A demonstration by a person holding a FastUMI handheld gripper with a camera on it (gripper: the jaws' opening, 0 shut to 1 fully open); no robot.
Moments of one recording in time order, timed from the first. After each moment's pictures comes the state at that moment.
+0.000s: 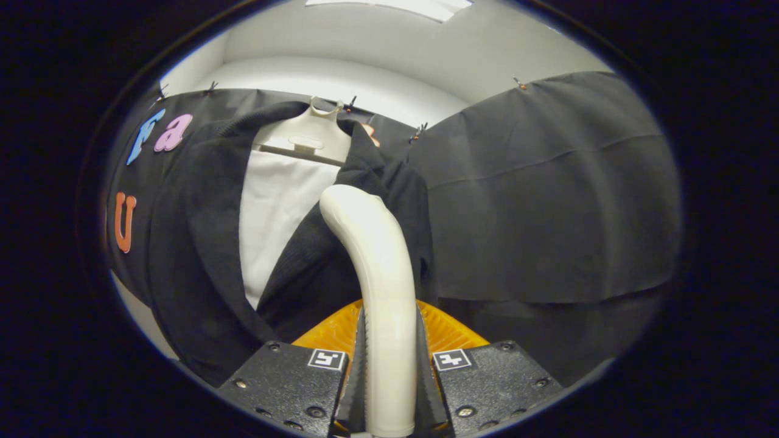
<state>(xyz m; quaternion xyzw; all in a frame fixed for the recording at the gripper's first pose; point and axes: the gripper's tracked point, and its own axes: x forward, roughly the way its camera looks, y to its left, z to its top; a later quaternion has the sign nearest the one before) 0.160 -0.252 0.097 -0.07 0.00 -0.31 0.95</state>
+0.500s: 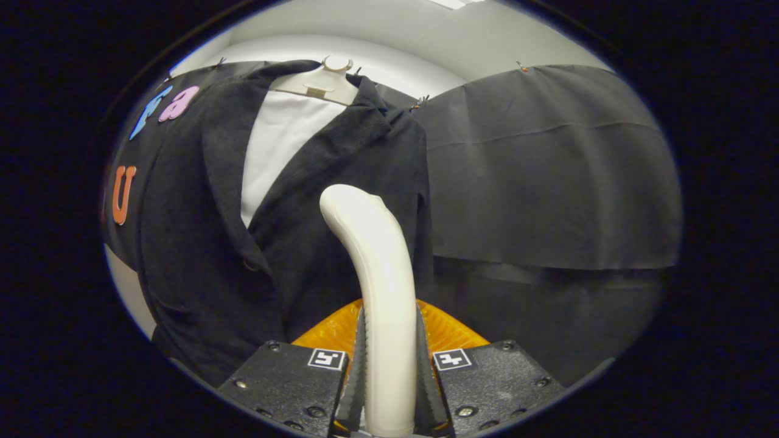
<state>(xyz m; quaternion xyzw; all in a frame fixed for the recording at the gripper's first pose) 0.141 -0.262 0.024 -0.07 0.07 -0.34 0.94</state>
